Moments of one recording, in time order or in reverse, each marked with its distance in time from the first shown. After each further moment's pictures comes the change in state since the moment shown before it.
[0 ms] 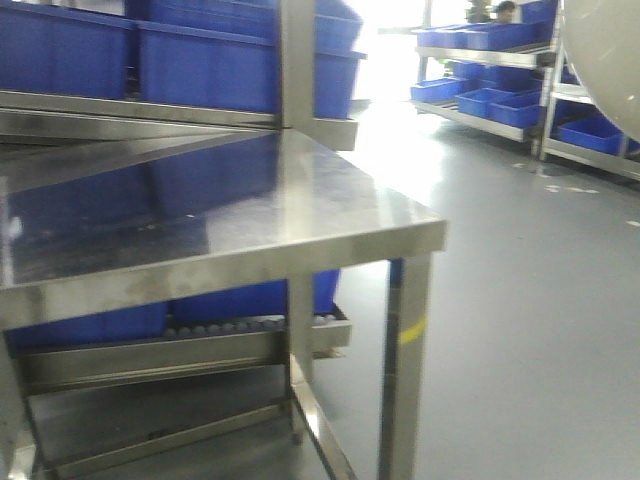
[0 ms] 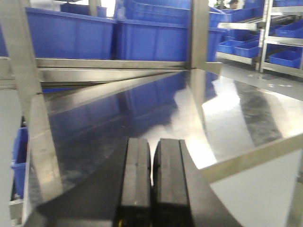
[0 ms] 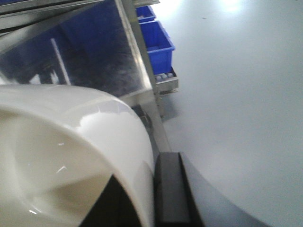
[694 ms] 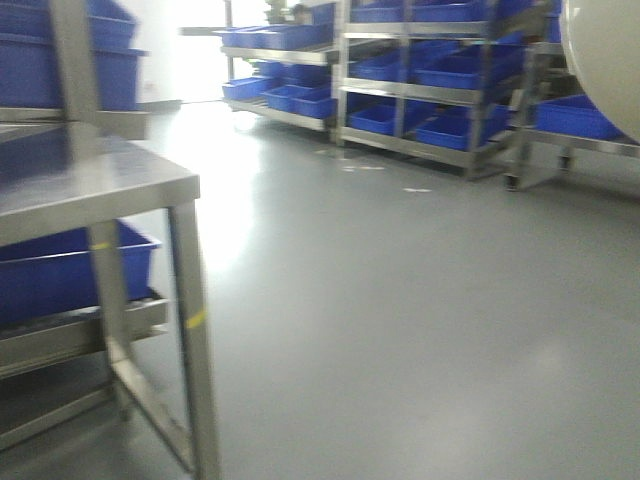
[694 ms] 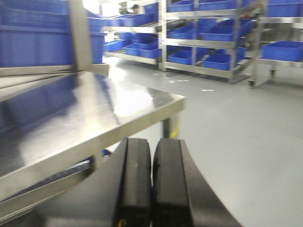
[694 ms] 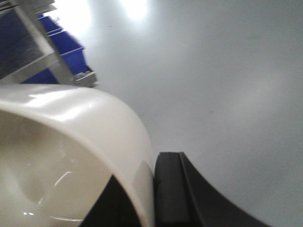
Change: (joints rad) left arm 0.000 0.000 0.000 0.000 0.000 0.000; right arm 0.000 0.000 0.000 0.000 0.000 0.000
